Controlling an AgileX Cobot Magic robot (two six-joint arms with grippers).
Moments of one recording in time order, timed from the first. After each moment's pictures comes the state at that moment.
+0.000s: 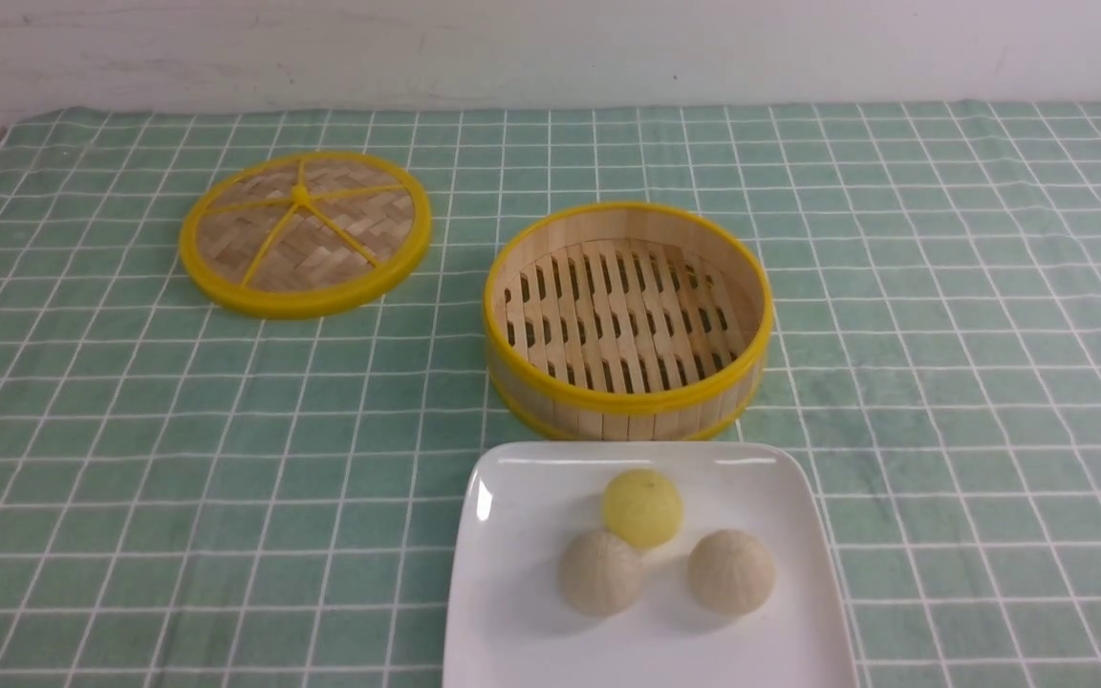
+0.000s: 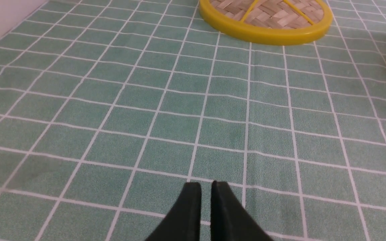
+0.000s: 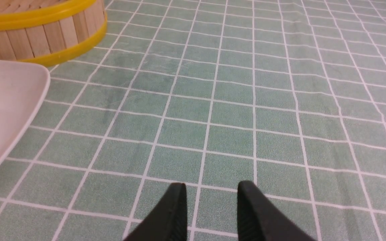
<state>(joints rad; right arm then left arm) 0.08 -0.01 0.01 0.01 0.40 -0.05 -0.02 -0.01 0.03 0.21 0.37 -0.30</state>
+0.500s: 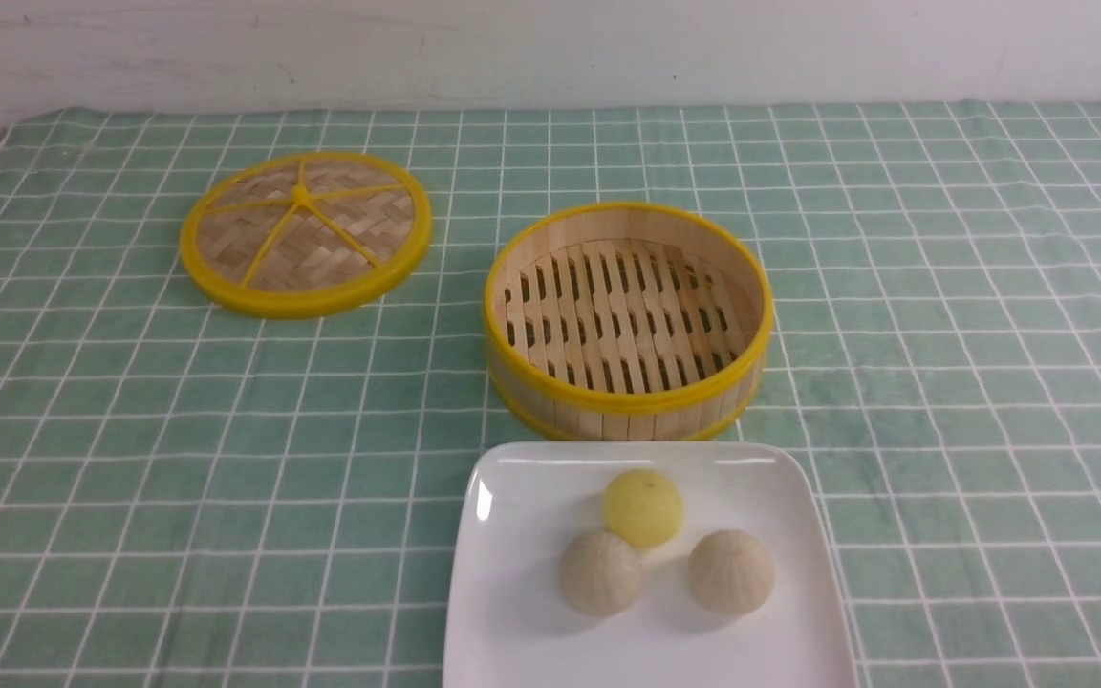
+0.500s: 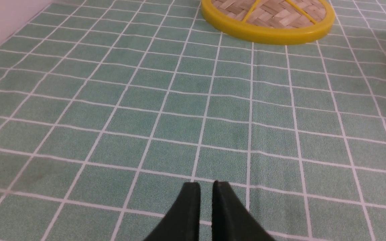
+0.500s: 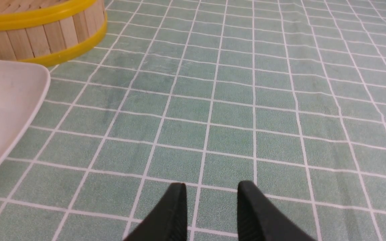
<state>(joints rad) 0.08 -0.01 0.01 0.01 0.40 -0.05 -0.02 -0.01 0.03 0.22 0.38 -0.30</state>
